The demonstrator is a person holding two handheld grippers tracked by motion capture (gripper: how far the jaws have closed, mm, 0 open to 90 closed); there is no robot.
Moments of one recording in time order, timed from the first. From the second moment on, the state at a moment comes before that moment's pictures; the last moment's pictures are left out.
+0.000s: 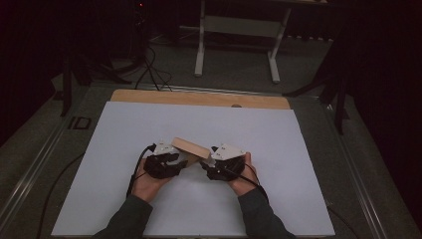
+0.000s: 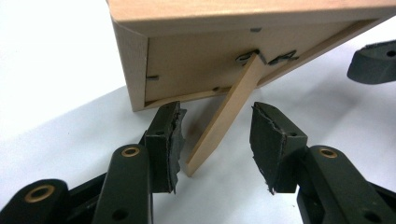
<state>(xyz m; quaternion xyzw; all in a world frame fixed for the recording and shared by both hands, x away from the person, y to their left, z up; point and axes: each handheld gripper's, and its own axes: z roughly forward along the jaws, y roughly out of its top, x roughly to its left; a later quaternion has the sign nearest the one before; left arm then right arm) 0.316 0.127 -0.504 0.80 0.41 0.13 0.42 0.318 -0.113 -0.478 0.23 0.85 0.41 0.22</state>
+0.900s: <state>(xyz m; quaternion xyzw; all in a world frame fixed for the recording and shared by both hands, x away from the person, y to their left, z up) 0.311 0.133 -0.488 0.79 0.41 0.14 0.43 0.314 -0.117 -0.480 0.23 0.85 0.43 0.21</state>
